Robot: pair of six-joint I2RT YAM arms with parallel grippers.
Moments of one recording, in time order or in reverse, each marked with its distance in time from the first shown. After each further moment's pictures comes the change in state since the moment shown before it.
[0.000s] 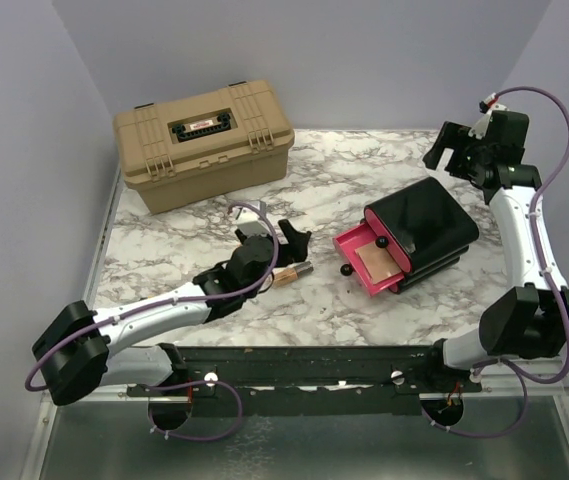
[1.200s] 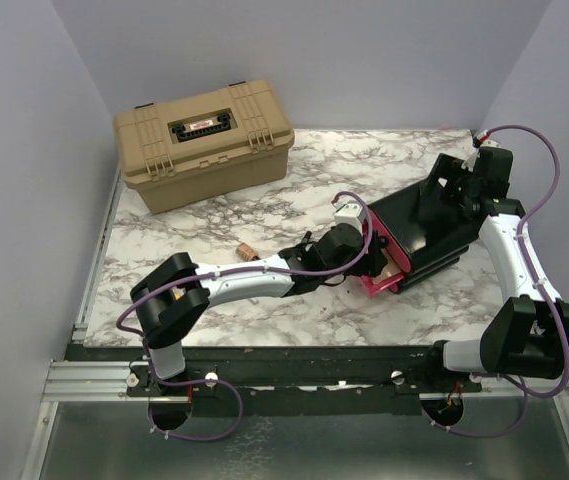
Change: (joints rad) left arm -0.122 0.560 0.523 -0.109 0.345 -0.006; right arm -0.006 -0.117 -0.346 0.191 0.024 0.059
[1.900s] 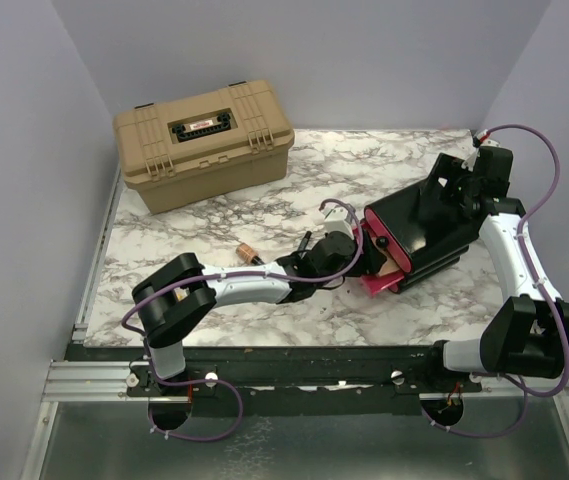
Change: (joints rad) left arm 0.001 0.008 -0.118 0.211 -0.055 -0.146; right arm 0.000 0.004 0.009 -0.012 0.000 0.000
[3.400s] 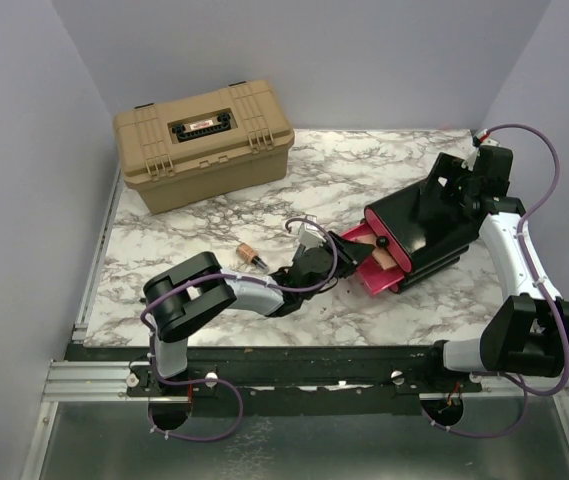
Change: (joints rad) left arm 0.023 0.071 -0.231 0.521 -0.101 -0.518; right arm 0.000 0.006 0.006 0.000 0.002 -0.001
